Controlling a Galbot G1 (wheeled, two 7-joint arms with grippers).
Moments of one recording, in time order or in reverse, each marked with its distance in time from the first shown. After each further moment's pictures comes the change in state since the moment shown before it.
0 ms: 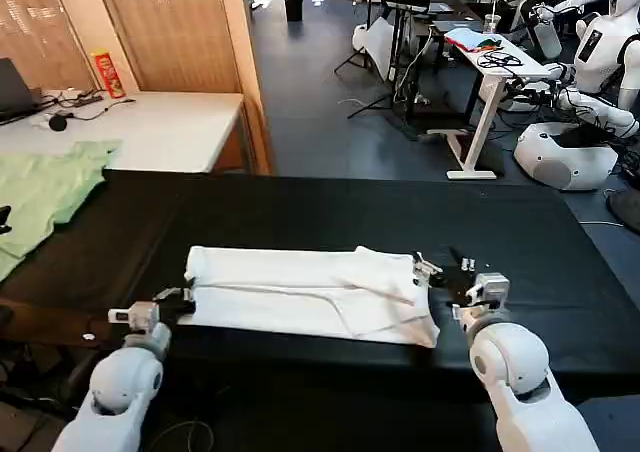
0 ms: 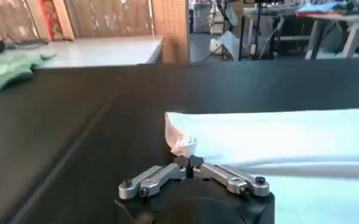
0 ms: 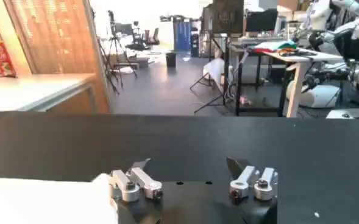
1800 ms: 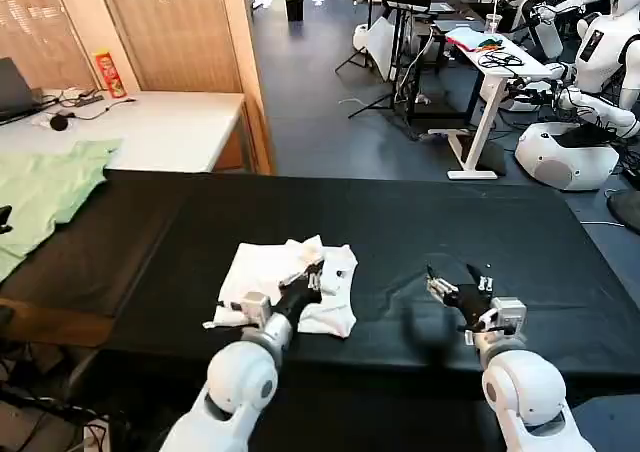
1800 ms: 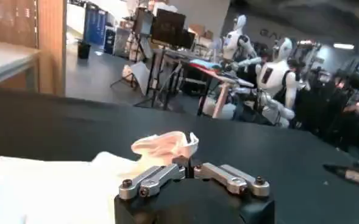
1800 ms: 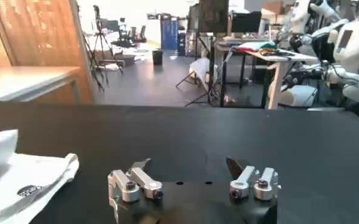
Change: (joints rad) left arm -0.075 -0.278 0.416 -0.188 -0.170 0.039 -0.110; right arm -0.127 0.065 0.077 0.051 -0.114 0.028 -0.048
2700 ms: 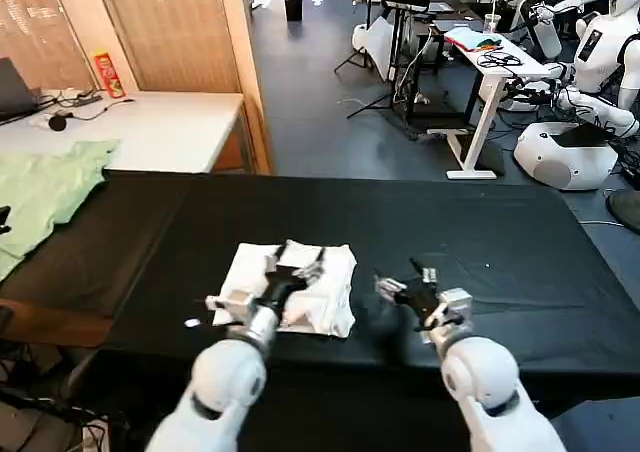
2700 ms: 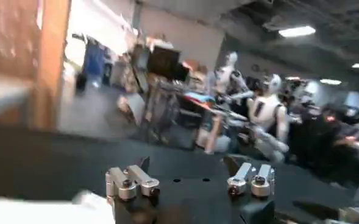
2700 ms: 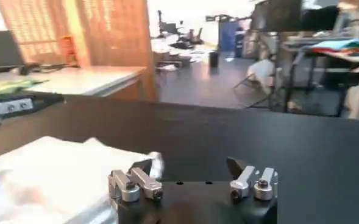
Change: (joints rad) left arm 0.022 0.089 -0.105 -0.034 0.117 -0.134 0.050; right arm 0.164 -0.006 -0.272 -0.105 -0.017 0.028 -0.100
